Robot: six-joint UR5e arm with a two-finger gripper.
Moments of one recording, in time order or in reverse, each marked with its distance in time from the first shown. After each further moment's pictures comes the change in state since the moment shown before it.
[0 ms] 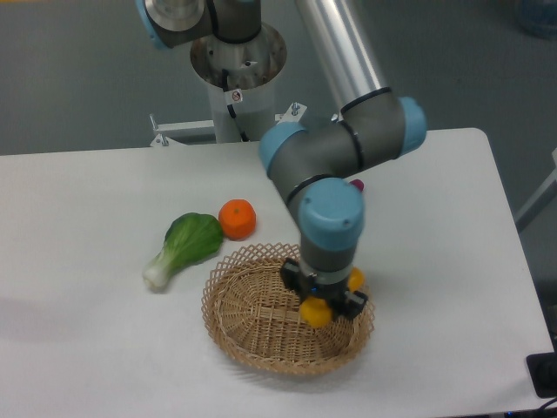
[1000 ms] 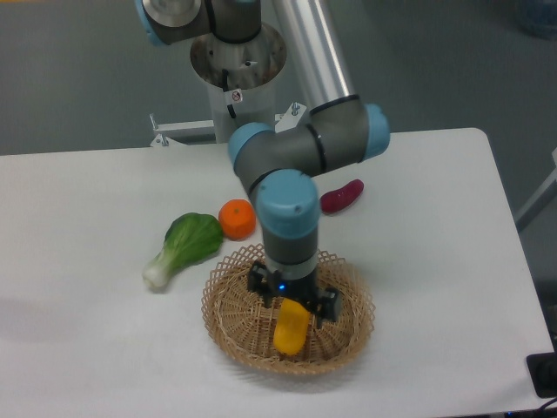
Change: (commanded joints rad) arm 0.142 0.083 -0.016 -0.055 -0.063 0.159
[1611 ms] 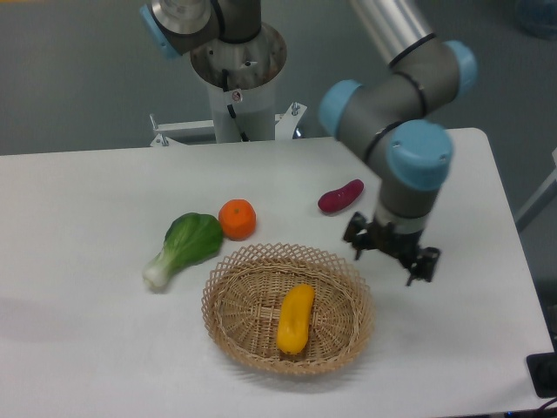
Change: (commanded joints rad) arm 0.236 -0.032 0.113 -0.163 0.052 0.521
